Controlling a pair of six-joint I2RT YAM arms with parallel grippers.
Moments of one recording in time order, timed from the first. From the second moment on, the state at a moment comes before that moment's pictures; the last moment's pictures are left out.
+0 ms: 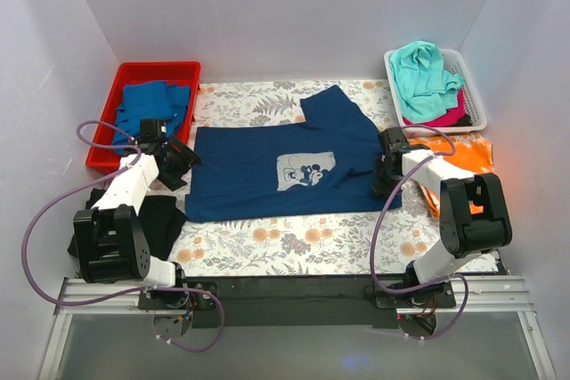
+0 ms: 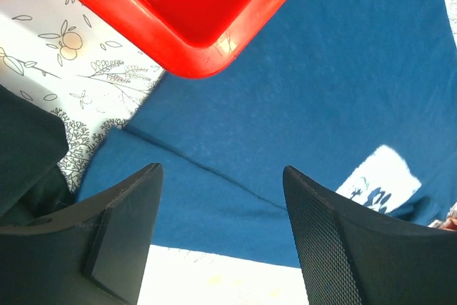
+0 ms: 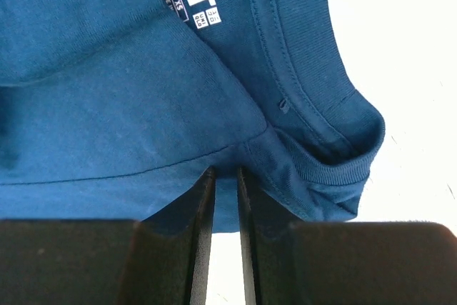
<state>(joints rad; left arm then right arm) 0.09 1.42 0.97 -0.61 0.09 -0.79 0.21 1.63 0.94 -0.61 0.03 0.40</state>
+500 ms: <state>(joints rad) 0.09 1.47 0.97 -0.59 0.10 -0.79 0.21 1.53 0.93 -0.82 0.18 0.42</state>
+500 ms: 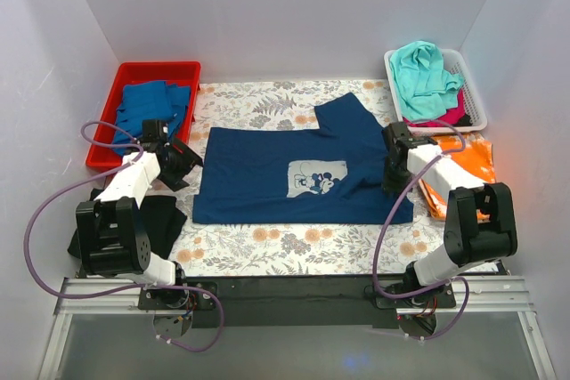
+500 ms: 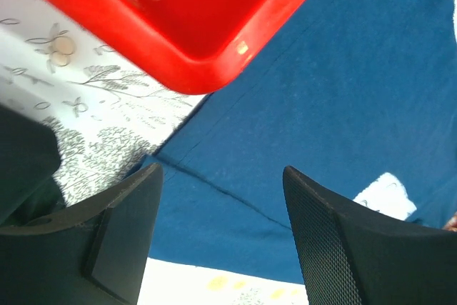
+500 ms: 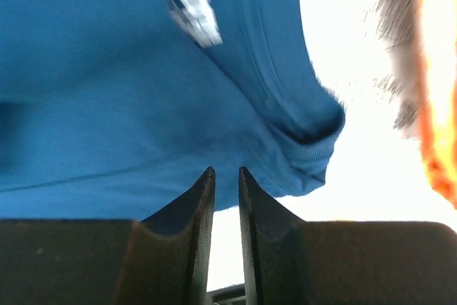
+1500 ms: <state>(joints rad) 0.09 1.53 0.97 -0.52 0.17 -0.75 0.27 1.98 1.44 -0.75 0.05 0.32</state>
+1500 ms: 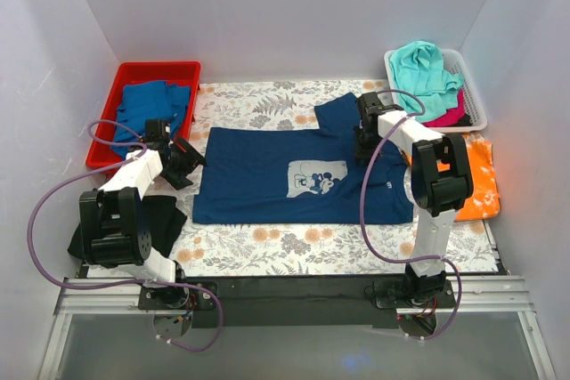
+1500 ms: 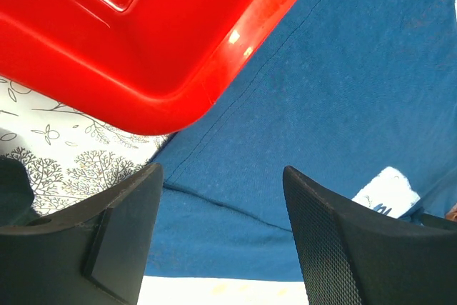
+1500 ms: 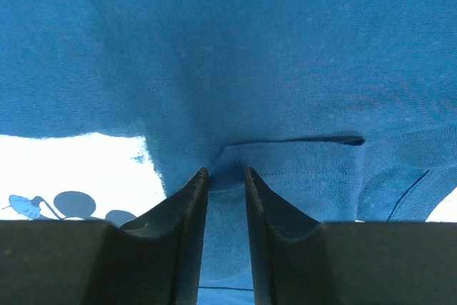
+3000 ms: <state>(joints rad) 0.09 1.57 0.94 -0.50 0.17 -0.73 0.45 1.23 0.82 -0.95 0.00 0.57</state>
